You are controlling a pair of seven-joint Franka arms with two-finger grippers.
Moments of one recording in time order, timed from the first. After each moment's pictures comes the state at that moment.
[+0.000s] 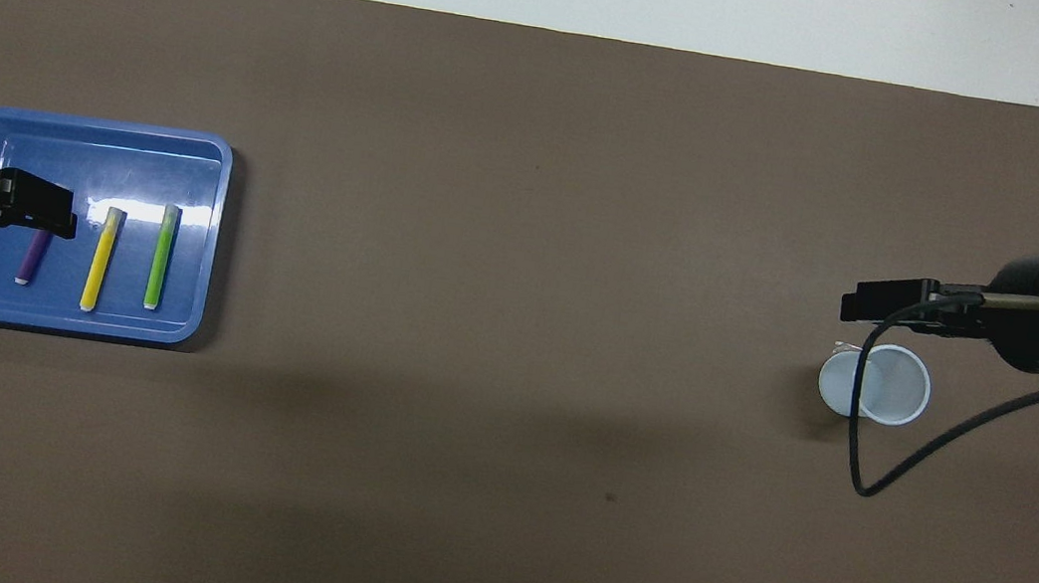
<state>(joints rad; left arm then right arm) 0.04 -0.08 -0.07 -1.79 -0.03 1.69 -0.10 0.09 -0.09 0.02 -1.75 0.22 1.75 0.14</state>
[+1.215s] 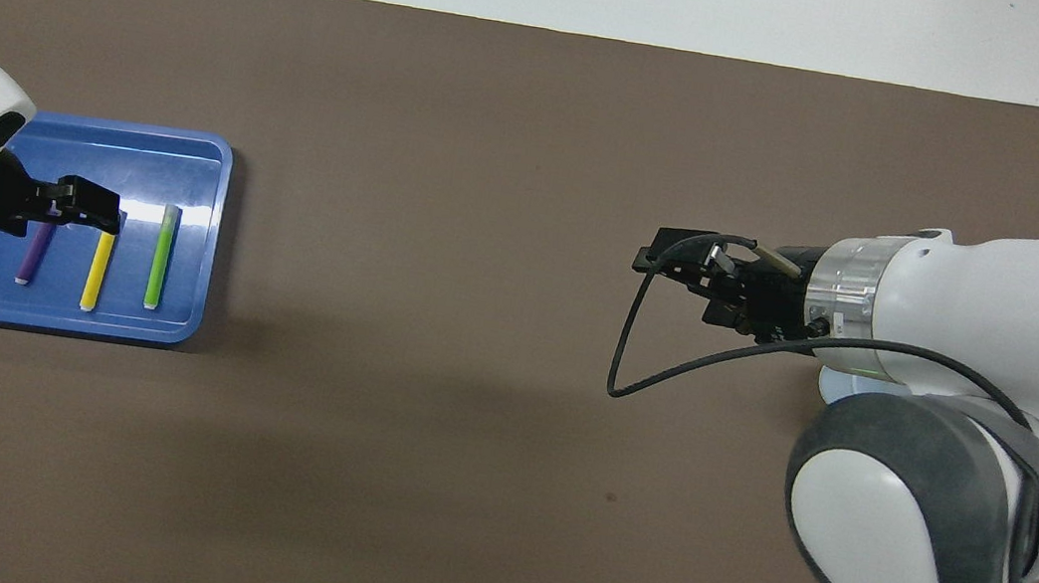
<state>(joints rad) 0.07 0.02 -0.07 -1.93 -0.03 1.93 -0.07 0.29 -0.05 0.02 -1.94 0.50 2.17 0.47</state>
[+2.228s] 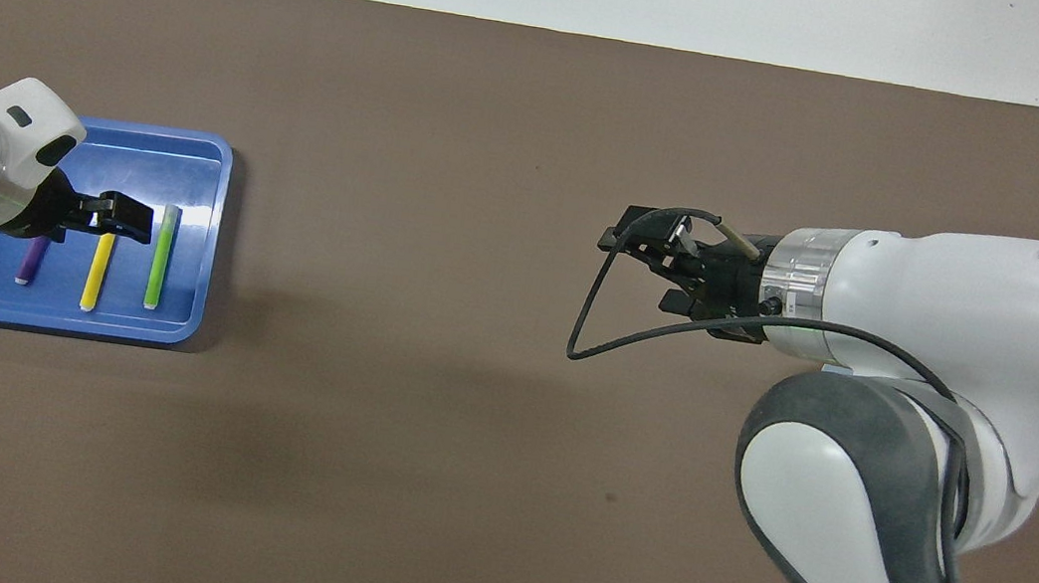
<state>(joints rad) 0.07 0.07 -0.08 -2.00 -0.03 2.04 -0.03 0.32 -0.01 0.02 -1.94 0.57 2.24 0.54</state>
